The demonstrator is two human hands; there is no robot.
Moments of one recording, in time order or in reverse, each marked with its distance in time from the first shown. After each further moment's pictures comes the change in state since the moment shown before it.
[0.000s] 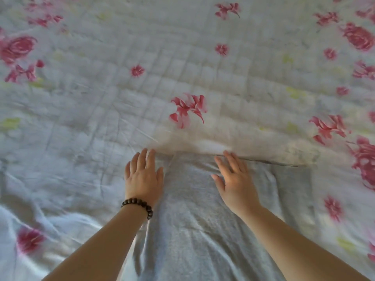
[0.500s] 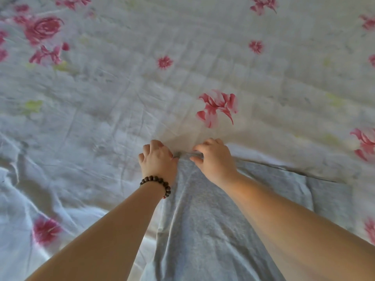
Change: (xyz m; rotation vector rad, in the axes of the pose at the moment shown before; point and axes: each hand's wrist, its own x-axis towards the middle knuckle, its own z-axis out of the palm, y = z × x) left_hand 0.049 -0.021 -0.007 -0.100 0.020 -0.190; right_hand 0.098 -0.099 0.026 0.079 -0.193 -0.120
